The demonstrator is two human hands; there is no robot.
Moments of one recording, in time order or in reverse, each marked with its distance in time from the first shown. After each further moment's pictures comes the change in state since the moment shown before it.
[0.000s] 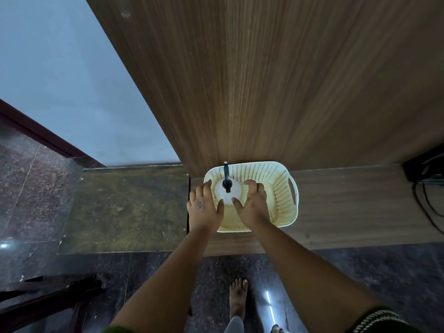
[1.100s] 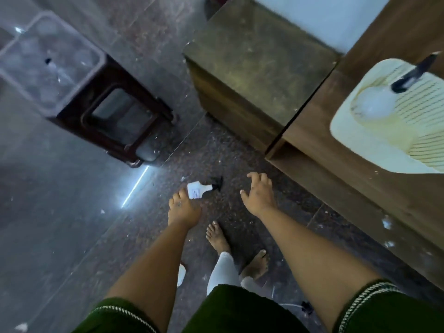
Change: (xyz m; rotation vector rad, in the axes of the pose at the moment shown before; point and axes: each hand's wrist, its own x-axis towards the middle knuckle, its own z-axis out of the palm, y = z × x) left_hand -0.401 -0.248 0.102 -0.301 -0.155 -1.007; right_hand -0.284 0.061 0.181 -0.525 -0.722 -0.398
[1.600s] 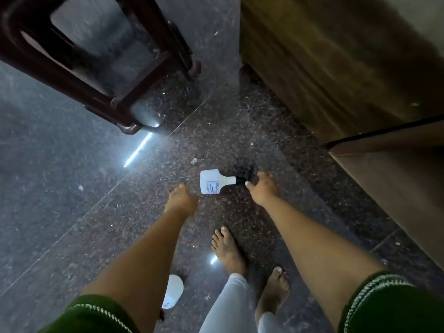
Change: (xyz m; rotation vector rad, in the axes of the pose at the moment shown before) left_hand 0.249 -0.136 0.127 -0.034 -0.177 -0.235; right_hand 0.216 0.012 0.266 0.034 -0.293 0.211
